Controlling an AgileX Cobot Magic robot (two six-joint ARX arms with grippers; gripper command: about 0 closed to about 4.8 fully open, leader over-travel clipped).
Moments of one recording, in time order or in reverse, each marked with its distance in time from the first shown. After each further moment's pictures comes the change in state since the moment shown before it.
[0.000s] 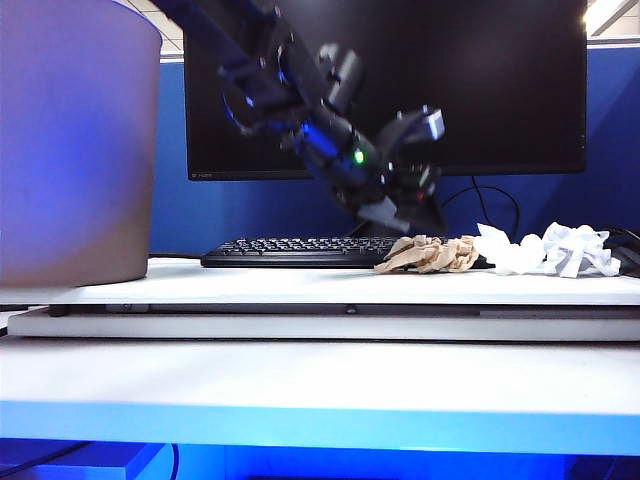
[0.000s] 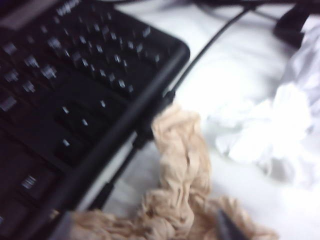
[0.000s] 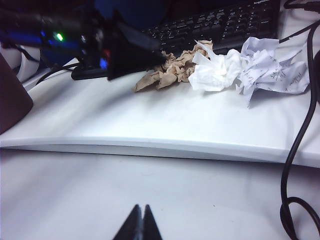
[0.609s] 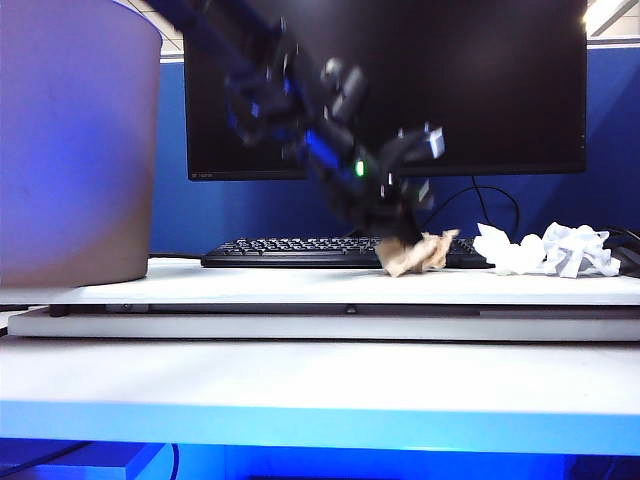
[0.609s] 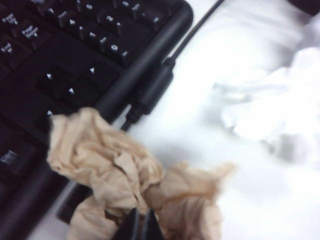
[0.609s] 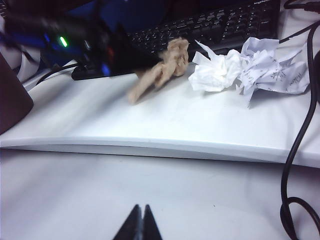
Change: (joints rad) left arm -0.001 0.022 0.058 -0.107 -0.018 -0.006; right arm 0.000 0.000 0.000 0.001 0.000 0.000
